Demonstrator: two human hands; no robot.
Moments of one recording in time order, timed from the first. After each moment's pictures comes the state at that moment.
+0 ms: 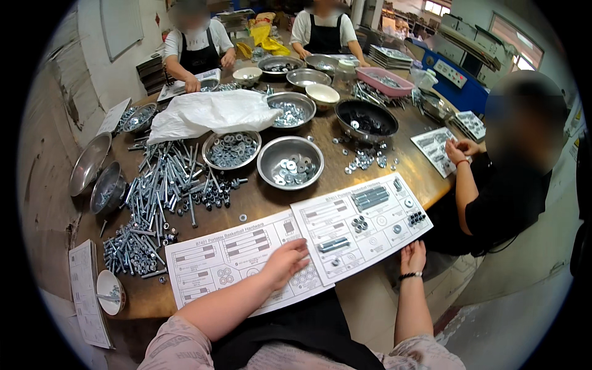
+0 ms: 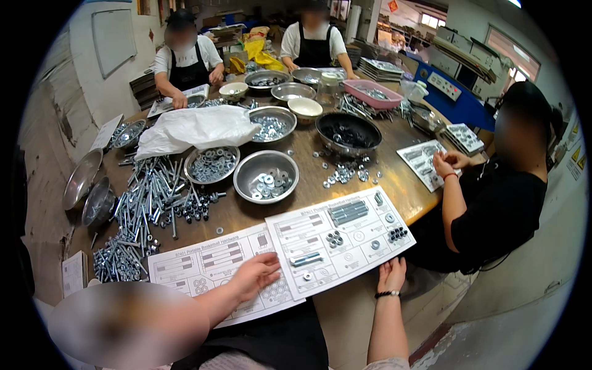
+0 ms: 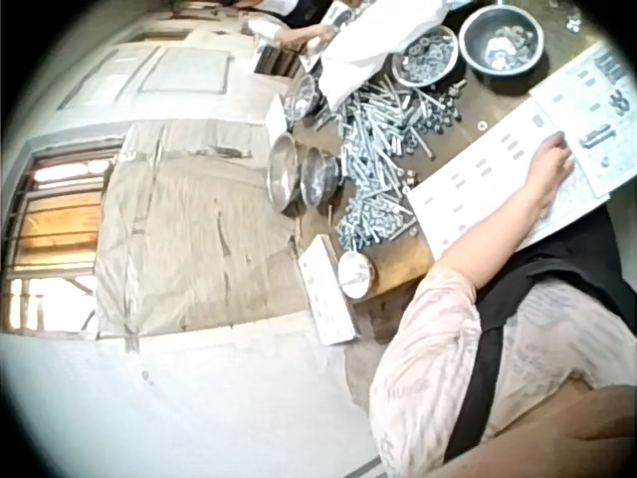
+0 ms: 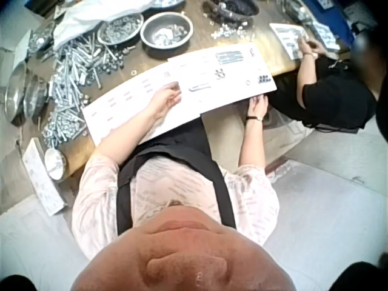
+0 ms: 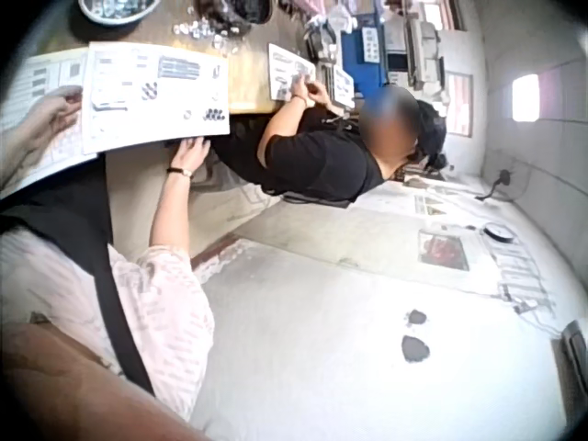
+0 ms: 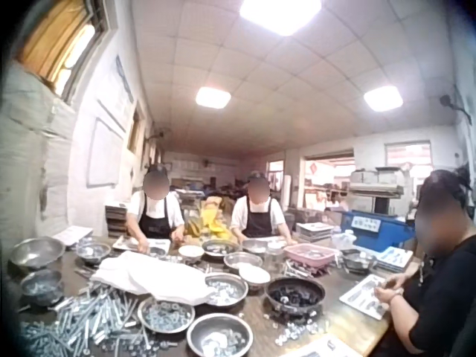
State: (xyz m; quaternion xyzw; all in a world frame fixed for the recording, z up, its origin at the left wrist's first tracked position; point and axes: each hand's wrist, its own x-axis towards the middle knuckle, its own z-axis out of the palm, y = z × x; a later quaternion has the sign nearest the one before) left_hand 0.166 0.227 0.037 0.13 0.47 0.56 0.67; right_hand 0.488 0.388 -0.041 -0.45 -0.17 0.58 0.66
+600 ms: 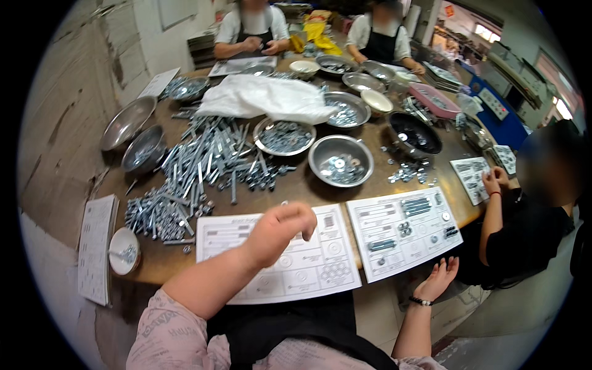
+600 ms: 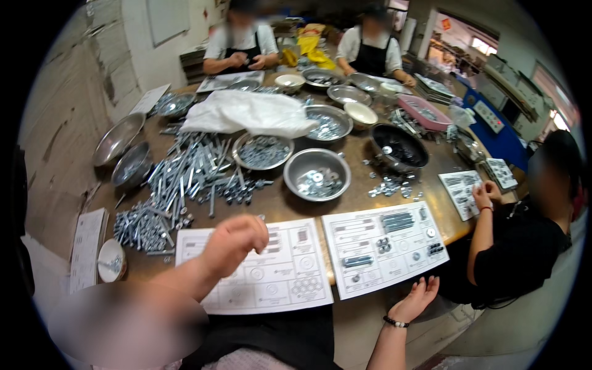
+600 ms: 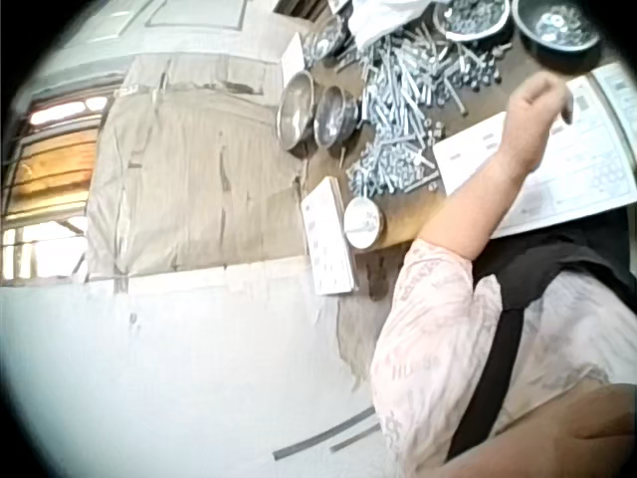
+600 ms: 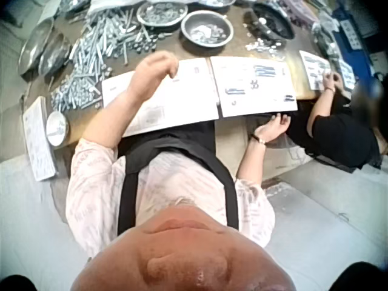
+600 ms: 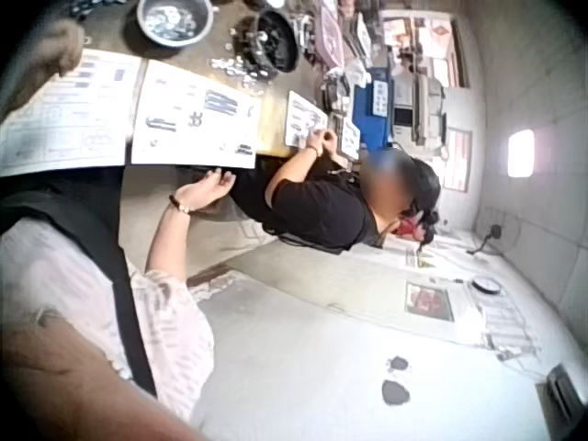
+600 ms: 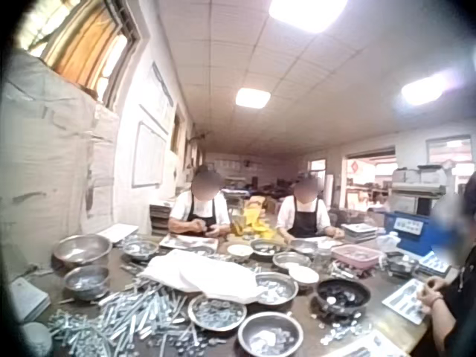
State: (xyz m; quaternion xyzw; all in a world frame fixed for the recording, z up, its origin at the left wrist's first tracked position) left_hand 0.106 0.179 0.163 0.41 0.40 0.66 0.49; right_hand 0.434 0.326 0.041 -0.47 -0.35 0.38 0.72
